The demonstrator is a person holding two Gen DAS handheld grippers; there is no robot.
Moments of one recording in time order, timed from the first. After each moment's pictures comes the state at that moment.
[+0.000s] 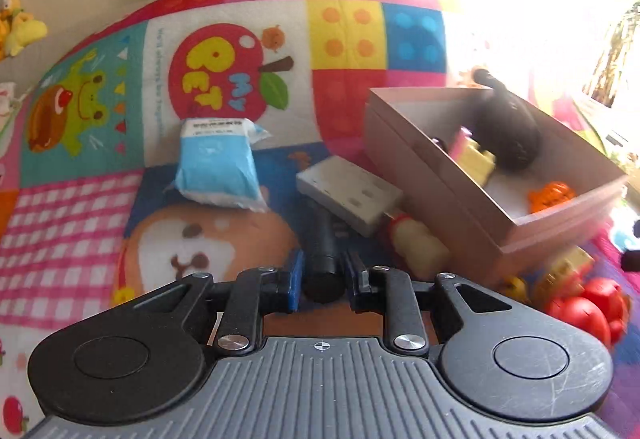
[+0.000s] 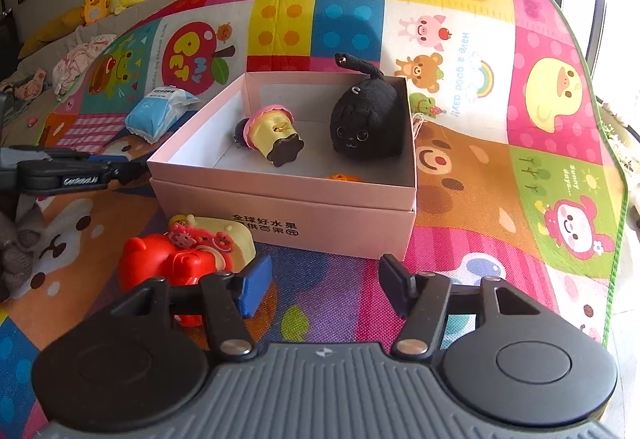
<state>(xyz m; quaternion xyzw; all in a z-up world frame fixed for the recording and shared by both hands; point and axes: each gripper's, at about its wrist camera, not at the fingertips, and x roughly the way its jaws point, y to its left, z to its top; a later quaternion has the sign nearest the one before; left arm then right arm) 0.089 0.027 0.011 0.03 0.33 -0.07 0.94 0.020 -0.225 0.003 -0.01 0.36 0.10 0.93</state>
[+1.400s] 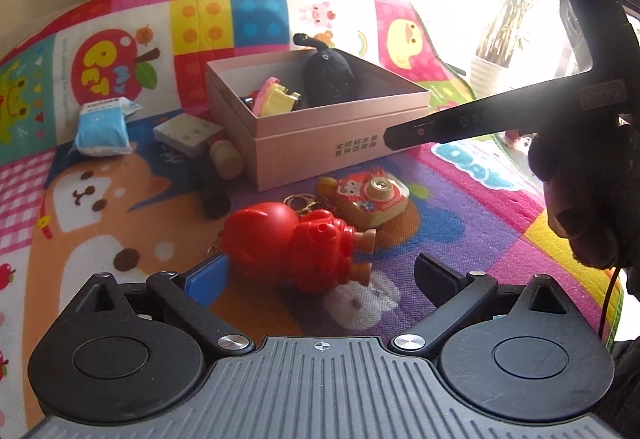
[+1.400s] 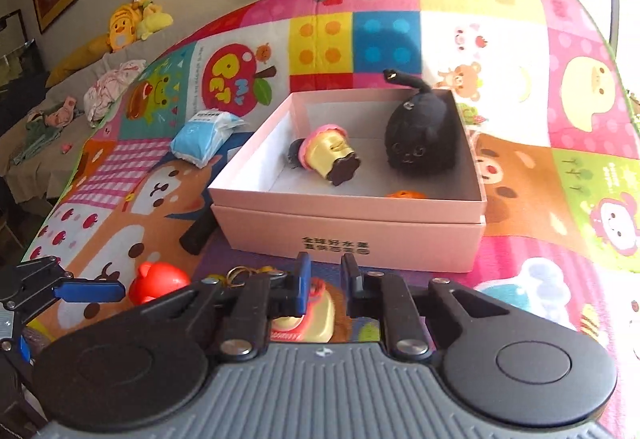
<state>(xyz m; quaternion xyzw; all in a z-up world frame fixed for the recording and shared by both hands) -0.021 -0.037 0.020 0.05 0.34 -0.21 0.92 0.014 -0.205 0.014 0.03 0.34 0.13 0.93</state>
